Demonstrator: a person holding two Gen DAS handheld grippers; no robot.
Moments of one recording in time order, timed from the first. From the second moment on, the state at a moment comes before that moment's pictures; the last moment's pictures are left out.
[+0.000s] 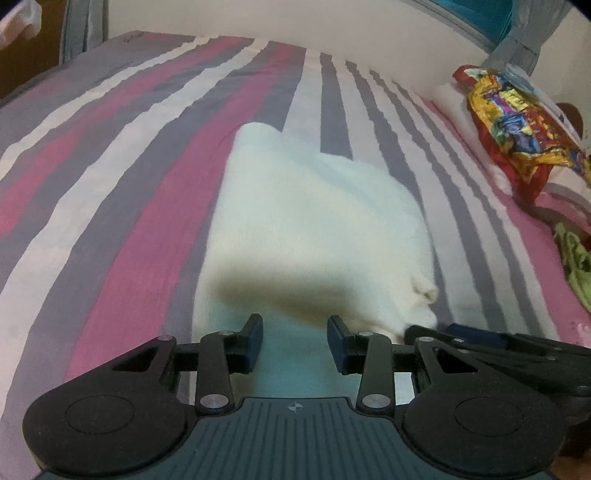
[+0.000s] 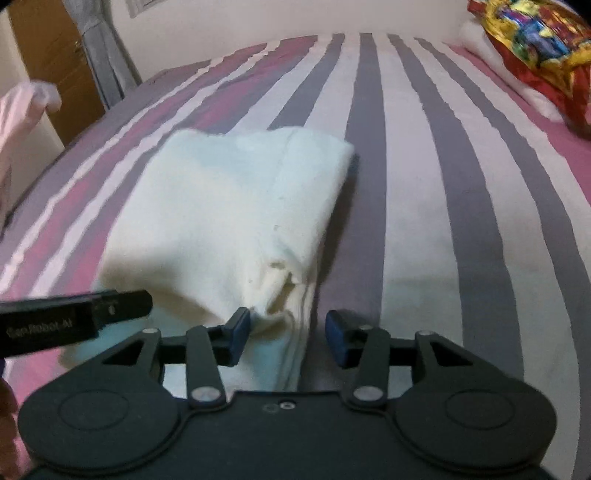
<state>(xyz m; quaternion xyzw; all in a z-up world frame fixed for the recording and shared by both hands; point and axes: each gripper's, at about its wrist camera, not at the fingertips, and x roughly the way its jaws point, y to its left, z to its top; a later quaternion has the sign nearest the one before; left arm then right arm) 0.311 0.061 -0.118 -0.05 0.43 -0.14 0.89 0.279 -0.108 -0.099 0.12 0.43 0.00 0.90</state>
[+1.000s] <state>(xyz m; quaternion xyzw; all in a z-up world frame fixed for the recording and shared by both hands) 0.156 0.079 0.006 0.00 0.35 -0.08 0.93 0.130 -0.117 0.004 0.17 0.41 -0.04 0.90</state>
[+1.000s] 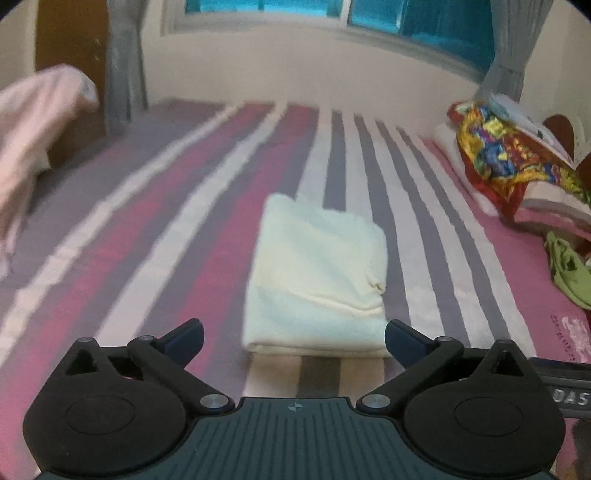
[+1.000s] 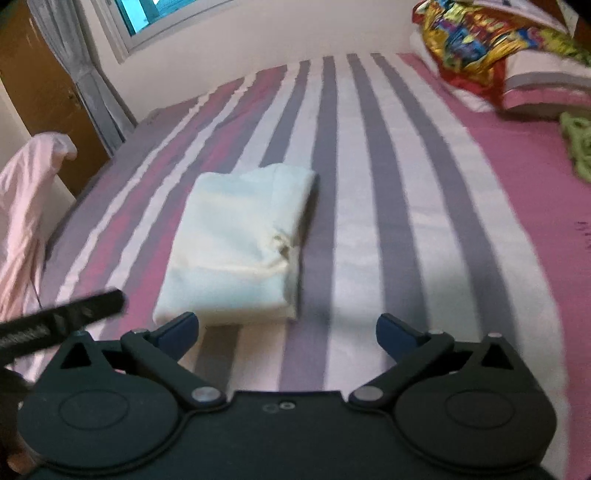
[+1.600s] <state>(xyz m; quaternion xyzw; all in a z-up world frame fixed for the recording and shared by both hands) 0.029 0.110 0.058 -0.04 0.32 -0.02 0.95 -0.011 -0.091 0.066 0.14 0.33 -0.02 0.93</state>
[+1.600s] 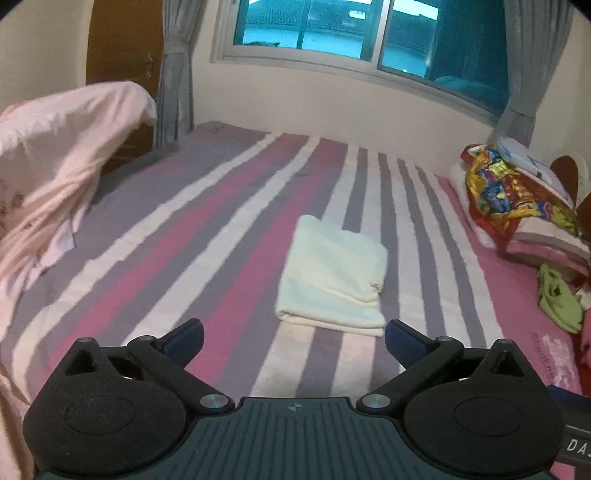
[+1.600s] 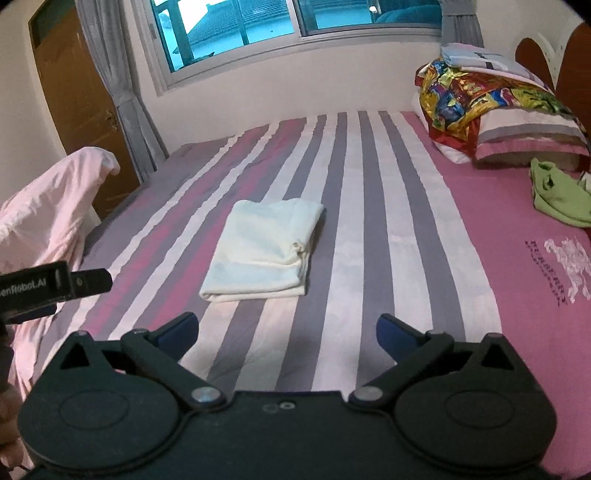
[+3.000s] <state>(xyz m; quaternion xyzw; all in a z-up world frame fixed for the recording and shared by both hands) 0.039 0.081 0.050 0.02 0.34 0.00 0.94 0.005 -0.085 0.063 0.09 0.32 -0.13 0.93</state>
